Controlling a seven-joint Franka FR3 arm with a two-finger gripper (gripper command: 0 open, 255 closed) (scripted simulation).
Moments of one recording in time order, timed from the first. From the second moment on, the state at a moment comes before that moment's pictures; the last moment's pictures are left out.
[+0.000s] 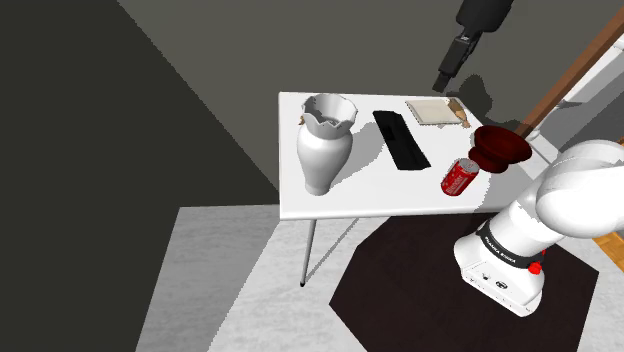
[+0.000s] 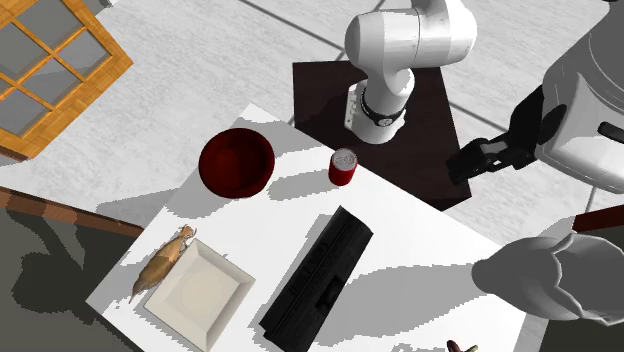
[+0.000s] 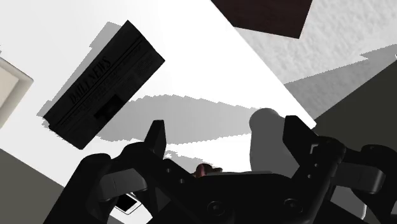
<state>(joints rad) 0.00 -0.81 0.07 -2.45 0.05 1.67 -0.16</state>
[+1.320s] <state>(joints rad) -0.18 -0.76 -0.32 -2.83 -0.09 1.89 -0.48</state>
